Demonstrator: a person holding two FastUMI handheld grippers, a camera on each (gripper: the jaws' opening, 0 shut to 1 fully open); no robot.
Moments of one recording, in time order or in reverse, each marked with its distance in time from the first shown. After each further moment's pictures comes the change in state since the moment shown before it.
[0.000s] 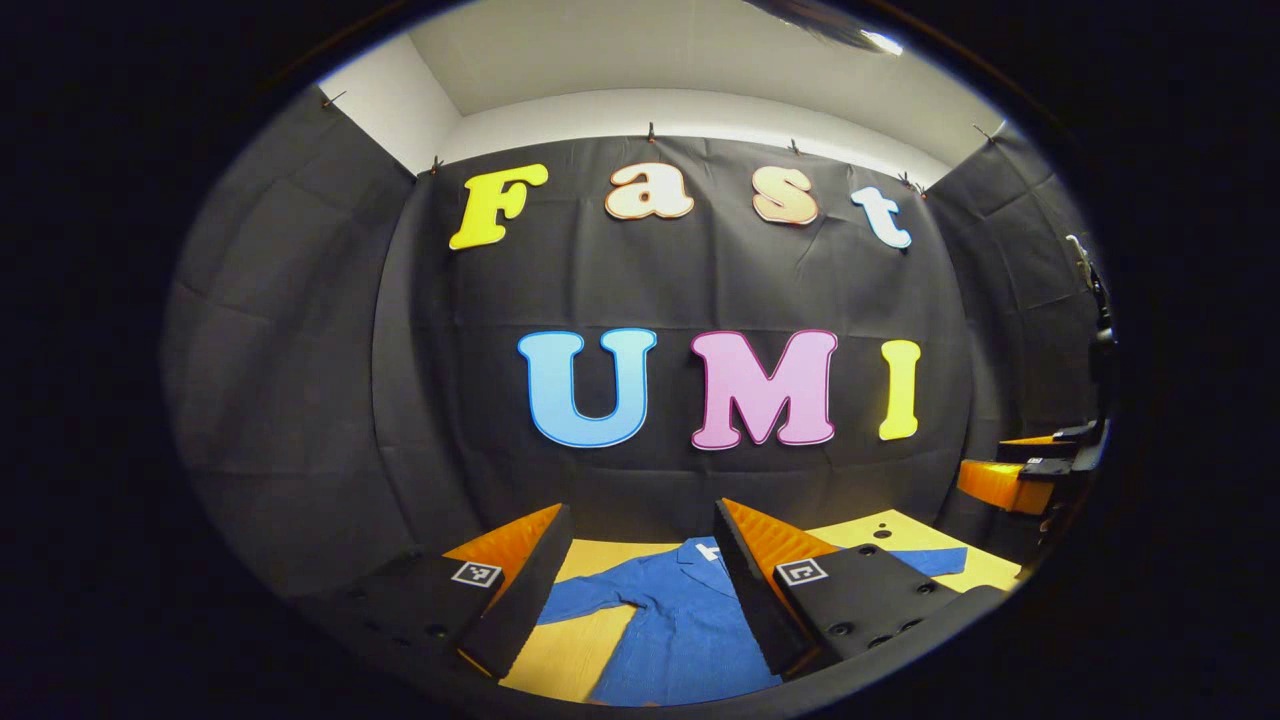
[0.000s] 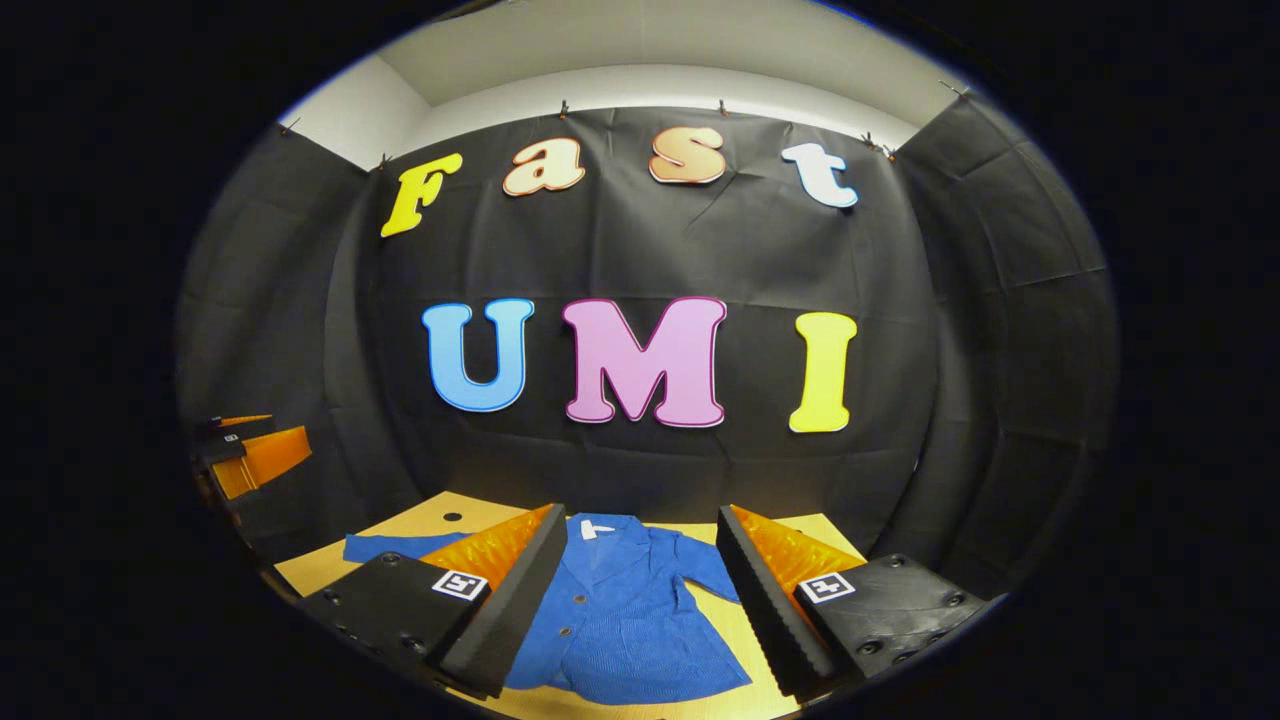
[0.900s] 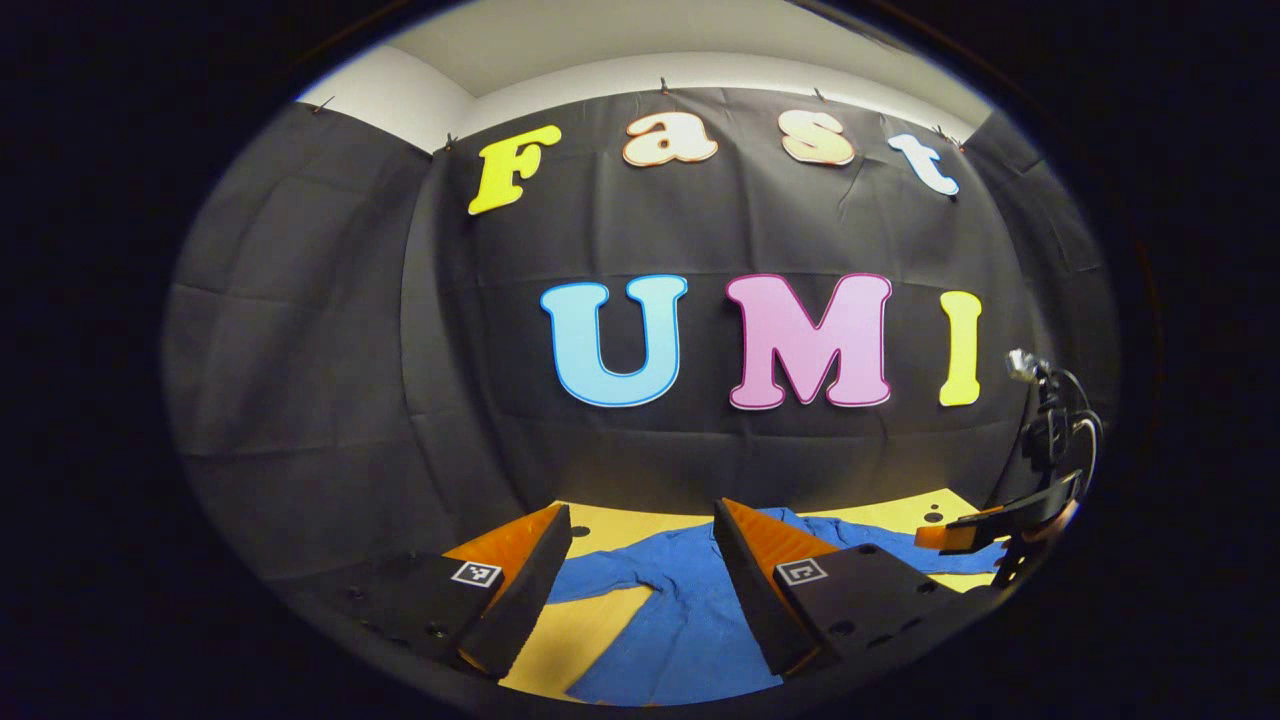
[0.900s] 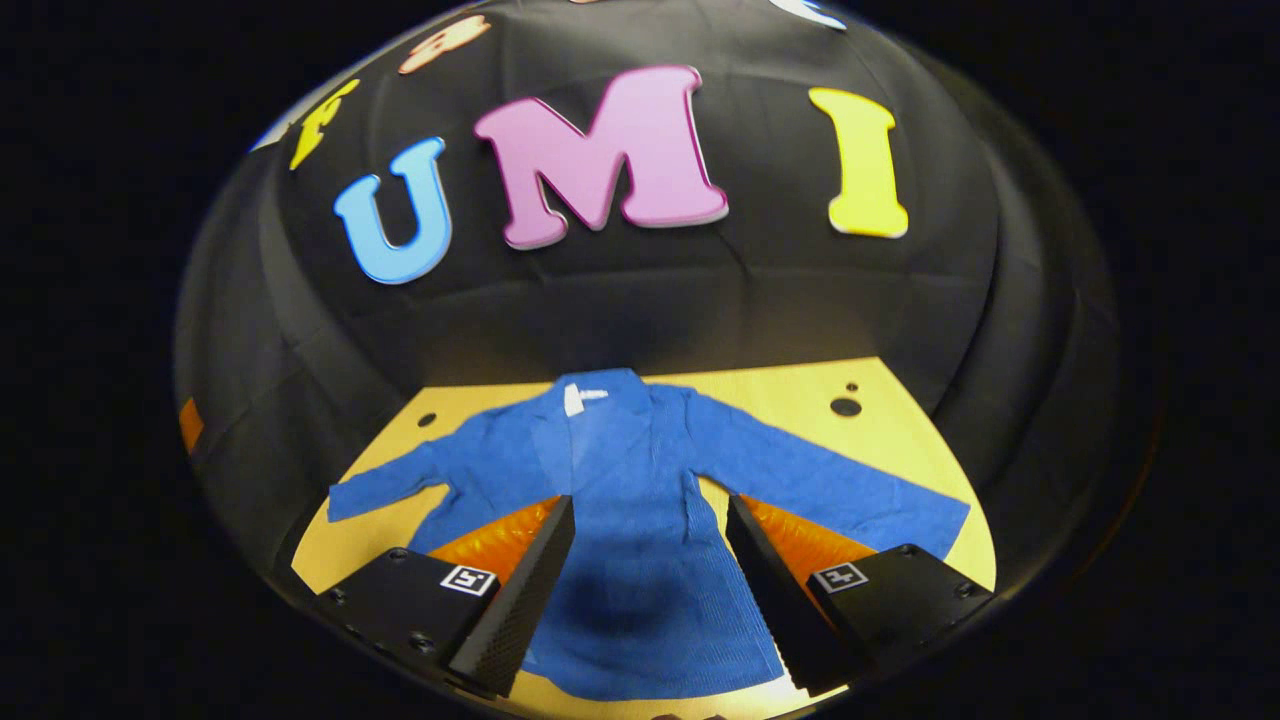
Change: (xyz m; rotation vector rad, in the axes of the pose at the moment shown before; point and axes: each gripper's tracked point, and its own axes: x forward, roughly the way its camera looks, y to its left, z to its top) left arm 0.062 -0.034 -0.046 0.006 0.142 0.167; right arm 0.157 -0.074 -0.207 0.169 0.584 -0.001
